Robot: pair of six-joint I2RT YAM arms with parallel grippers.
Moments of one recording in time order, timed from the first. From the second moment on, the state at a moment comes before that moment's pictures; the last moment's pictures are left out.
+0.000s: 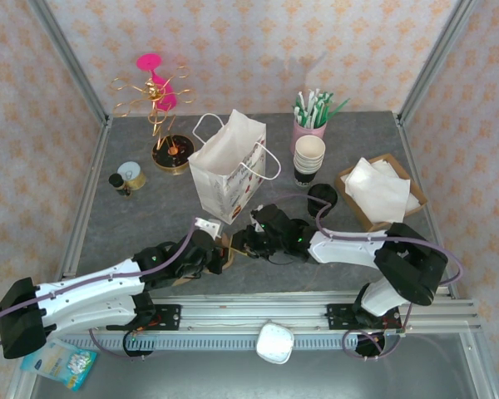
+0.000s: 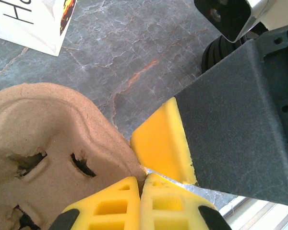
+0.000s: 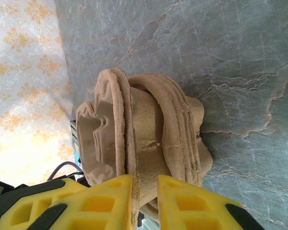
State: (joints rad) left arm -0.97 0.89 0.48 -0.35 -0.15 -0.73; right arm 0.96 1.50 0.69 0.16 -0.36 1.25
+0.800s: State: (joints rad) left arm -0.95 0.82 0.46 -0.38 -0.24 -0.75; right arm 0.99 1.53 0.70 0.07 -0.35 1.22
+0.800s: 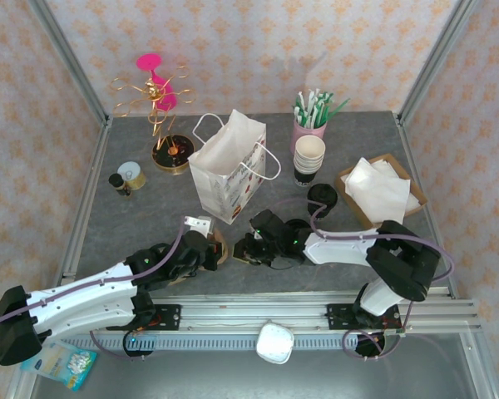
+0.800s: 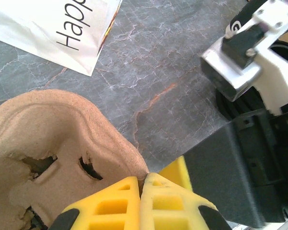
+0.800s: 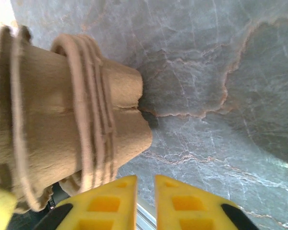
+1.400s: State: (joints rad) left arm -0.95 0.82 0.46 -0.38 -0.21 -0.75; right arm 0.96 1.56 0.82 0.07 -0.36 1.18
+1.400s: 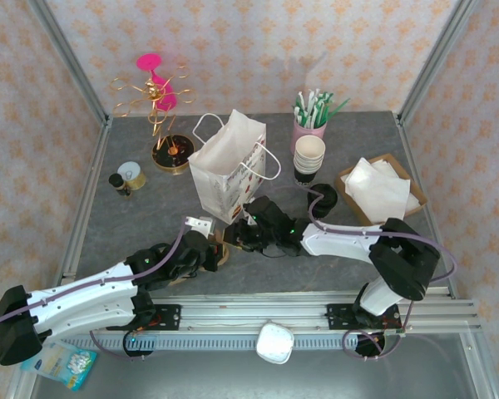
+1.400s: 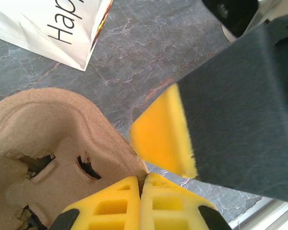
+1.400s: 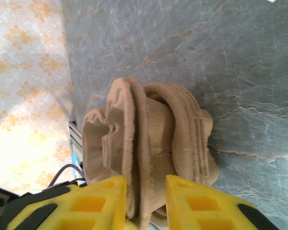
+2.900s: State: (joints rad) left arm -0.95 0.75 0.46 -0.38 -0.32 -0.80; right arm 0.99 1.60 0.75 0.08 -0.37 1.16
